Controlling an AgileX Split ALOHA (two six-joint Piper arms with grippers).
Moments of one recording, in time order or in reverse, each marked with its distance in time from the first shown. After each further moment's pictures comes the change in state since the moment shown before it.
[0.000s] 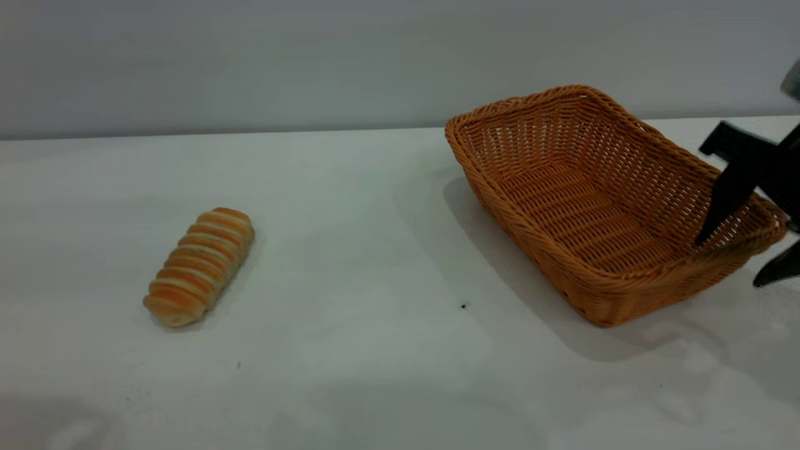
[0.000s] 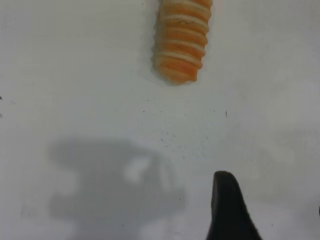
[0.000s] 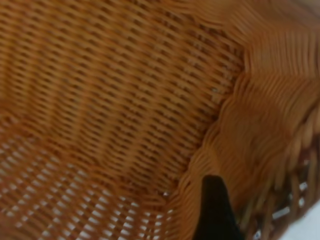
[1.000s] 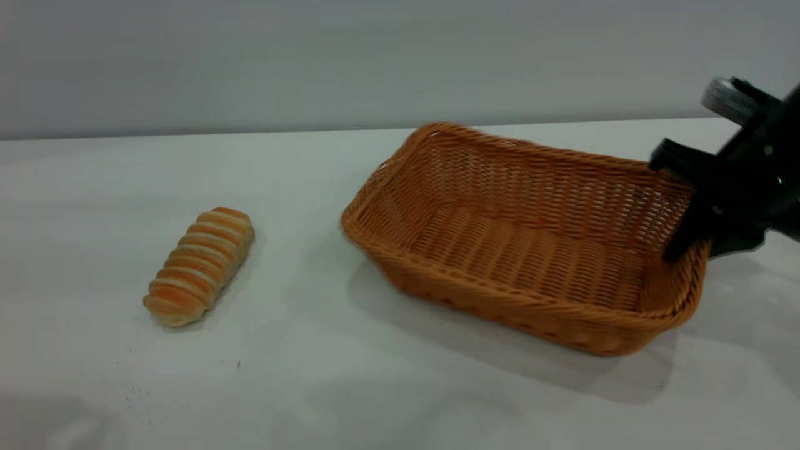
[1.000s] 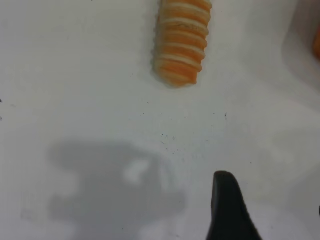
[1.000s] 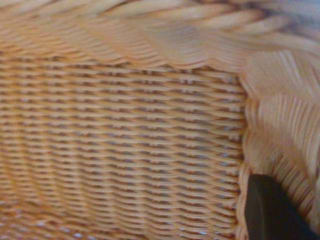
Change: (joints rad) left arm 0.000 0.000 0.000 0.000 -0.008 0.000; right arm -0.003 0.153 -0.212 0.138 0.196 -0.417
